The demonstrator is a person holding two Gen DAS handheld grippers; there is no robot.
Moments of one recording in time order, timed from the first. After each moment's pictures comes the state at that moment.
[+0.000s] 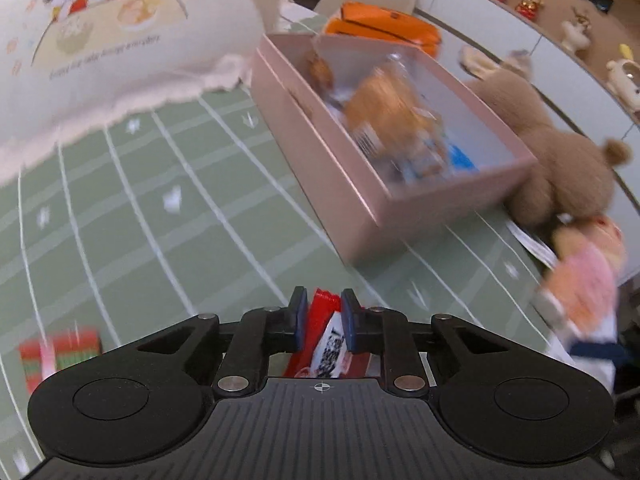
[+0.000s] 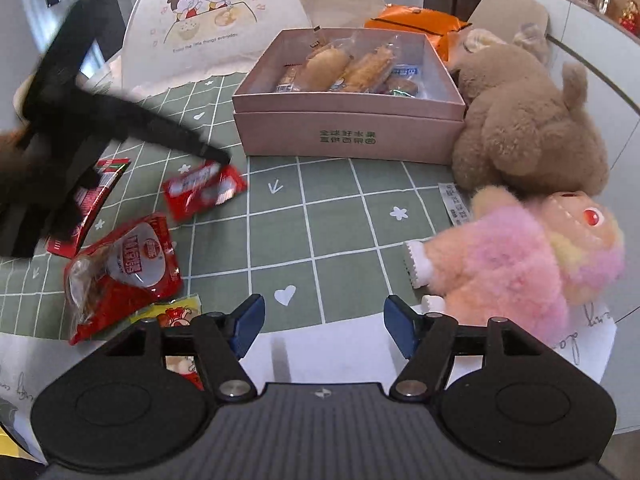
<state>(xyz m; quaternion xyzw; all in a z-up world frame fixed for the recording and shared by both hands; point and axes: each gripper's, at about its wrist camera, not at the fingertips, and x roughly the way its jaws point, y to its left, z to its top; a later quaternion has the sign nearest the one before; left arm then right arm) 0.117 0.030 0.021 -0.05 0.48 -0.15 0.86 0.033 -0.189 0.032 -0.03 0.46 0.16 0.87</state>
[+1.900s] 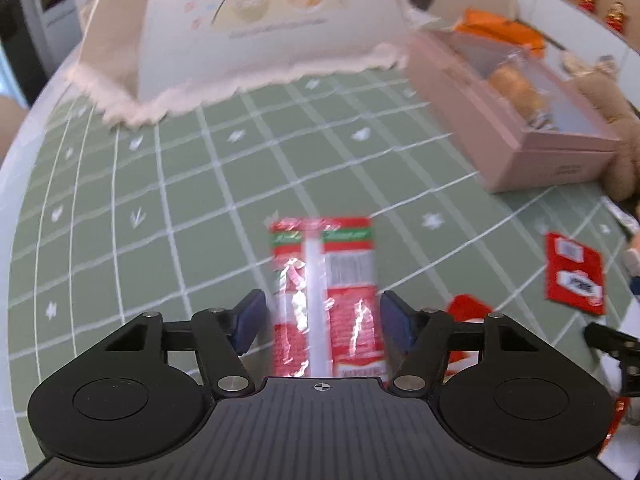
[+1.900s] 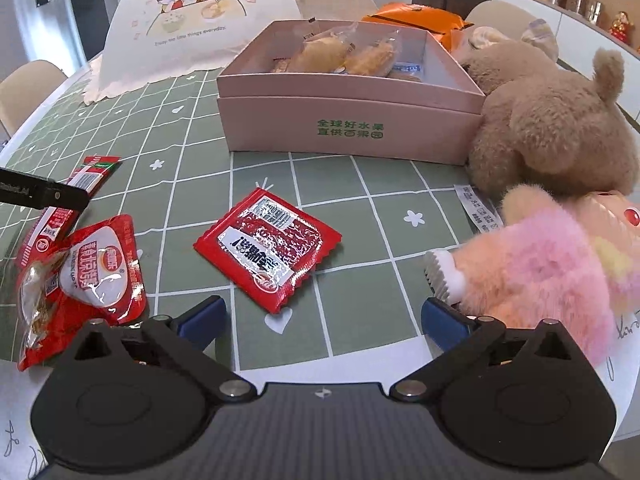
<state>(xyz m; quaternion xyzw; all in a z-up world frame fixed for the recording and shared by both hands) 0.054 0.094 0.025 -0.02 0.48 0.02 0.88 0.047 -0.168 -0.005 -0.05 0.43 0.14 0.89</state>
